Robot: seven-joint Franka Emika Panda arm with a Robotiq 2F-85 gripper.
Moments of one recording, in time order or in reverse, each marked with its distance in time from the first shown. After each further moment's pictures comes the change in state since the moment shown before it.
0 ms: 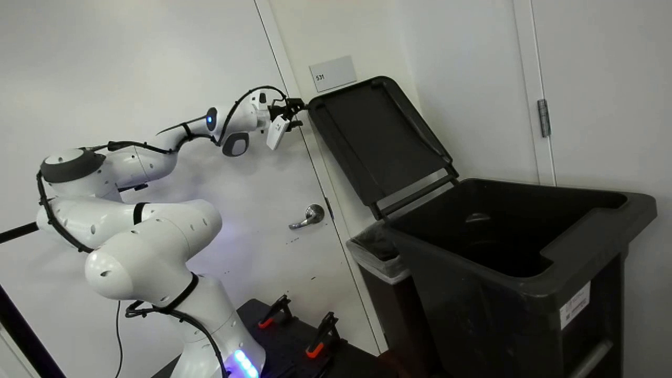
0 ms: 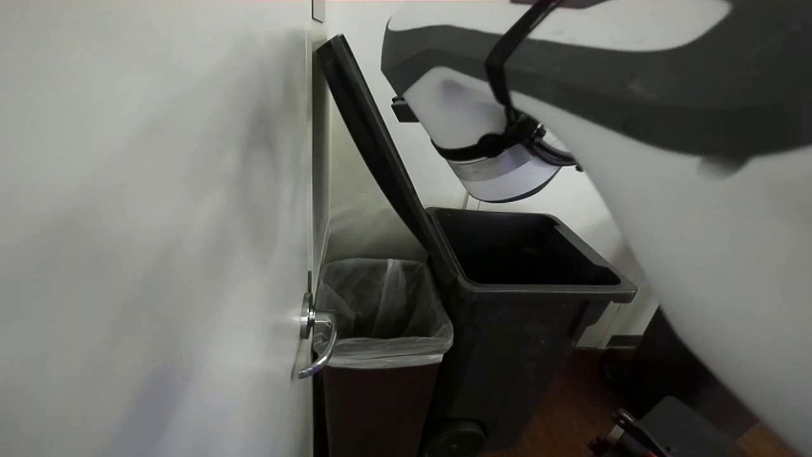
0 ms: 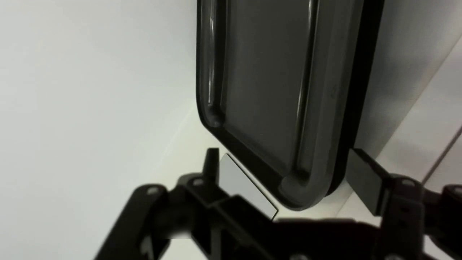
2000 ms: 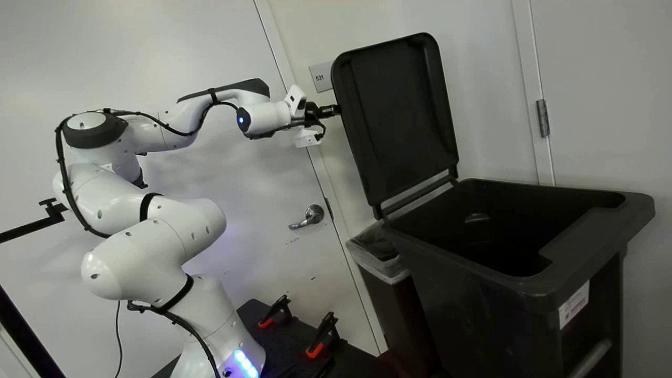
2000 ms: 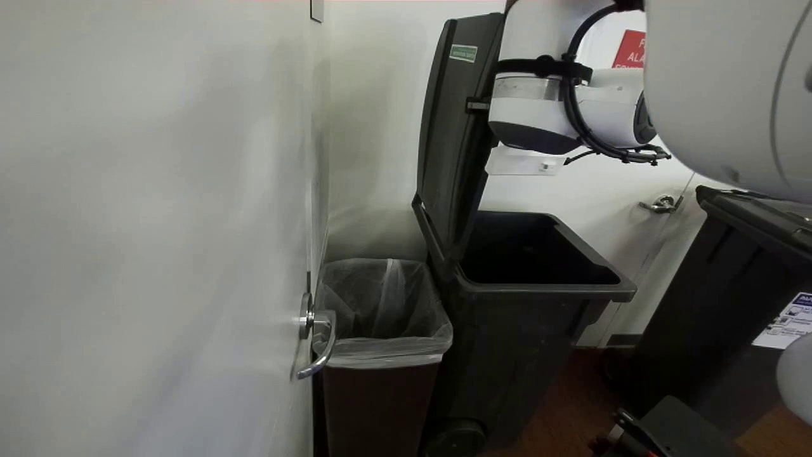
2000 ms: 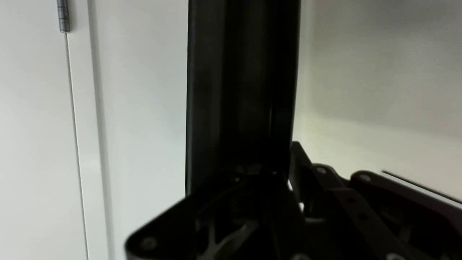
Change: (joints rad) arm -0.190 0.242 -0.005 0.025 0.557 0.035 -0.193
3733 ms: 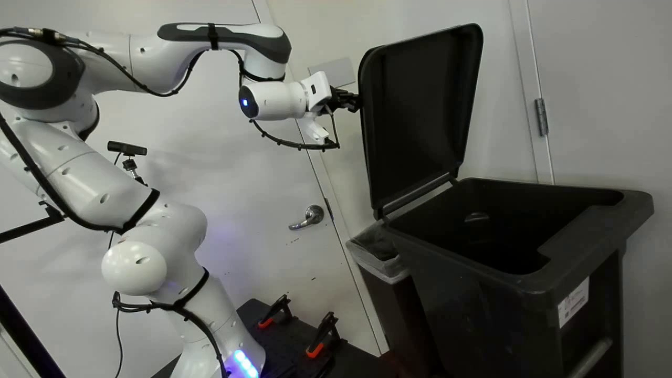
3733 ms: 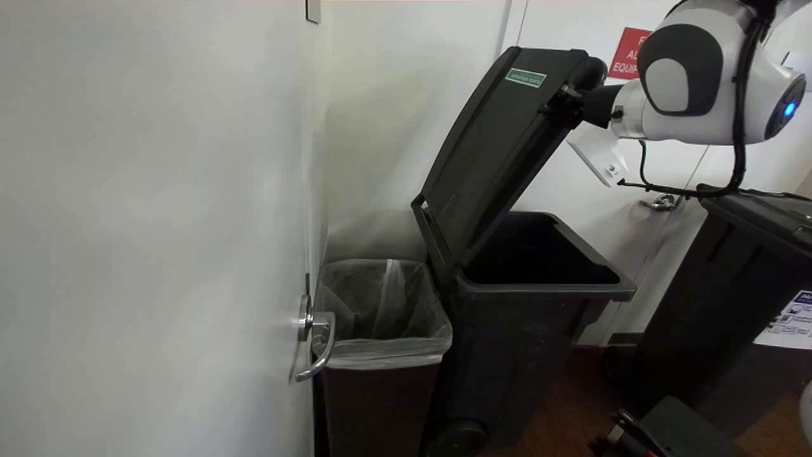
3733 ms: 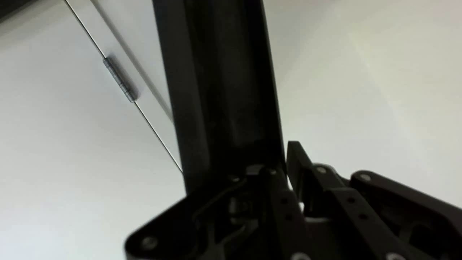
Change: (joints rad) arm 0.630 0.456 -0.800 -0.140 0.107 -0.015 -0.212
